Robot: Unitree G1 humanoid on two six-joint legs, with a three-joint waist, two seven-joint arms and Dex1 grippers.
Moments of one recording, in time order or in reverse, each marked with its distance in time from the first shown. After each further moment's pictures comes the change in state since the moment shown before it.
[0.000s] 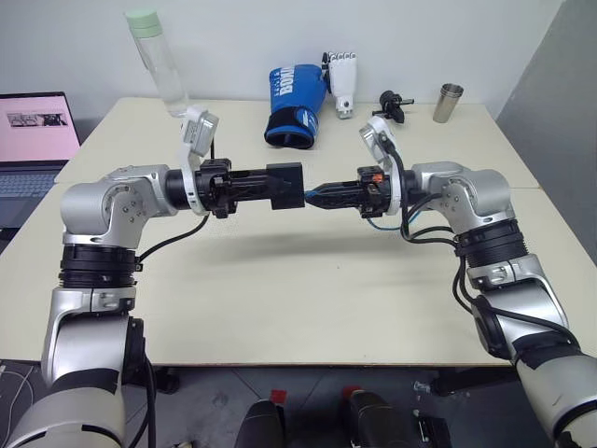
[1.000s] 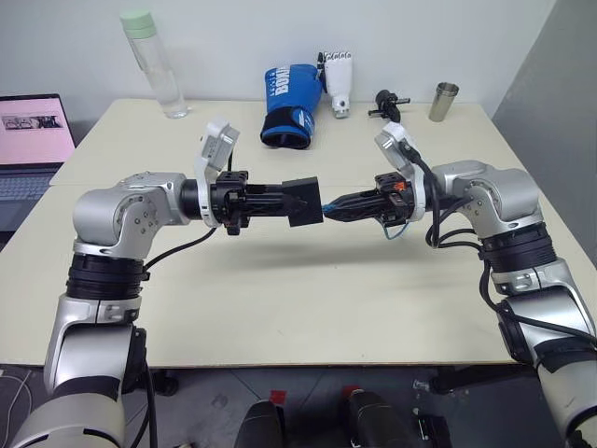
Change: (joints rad) left arm 0.047 -0.002 -0.053 -0.112 -0.035 0.002 0.005; right arm 0.046 -0.127 0.047 -0.114 0.026 0.050 0.092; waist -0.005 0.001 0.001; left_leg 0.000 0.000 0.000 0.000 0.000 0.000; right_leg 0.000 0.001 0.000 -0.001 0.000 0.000
